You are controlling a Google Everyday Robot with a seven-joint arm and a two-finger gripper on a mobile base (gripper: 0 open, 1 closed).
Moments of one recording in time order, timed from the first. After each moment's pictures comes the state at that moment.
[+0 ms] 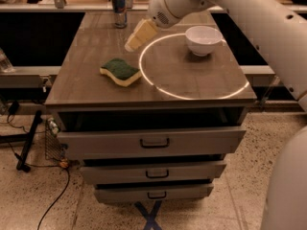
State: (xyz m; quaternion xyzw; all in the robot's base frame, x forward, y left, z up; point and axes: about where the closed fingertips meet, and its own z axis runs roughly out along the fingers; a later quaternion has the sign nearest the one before) arm 0.729 0.031 0.956 -0.55 0.70 0.12 0.44
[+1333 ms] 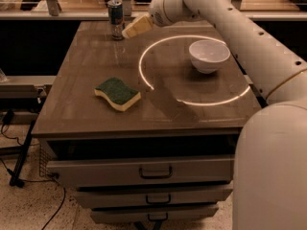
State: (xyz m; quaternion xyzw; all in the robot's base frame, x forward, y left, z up) arm 0.821 0.031 0.948 -0.45 0.70 0.14 0.53
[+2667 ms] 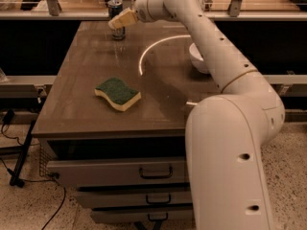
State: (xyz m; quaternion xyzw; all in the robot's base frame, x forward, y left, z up) arm 0.897 0.077 0.940 -0.42 0.68 0.16 0.57
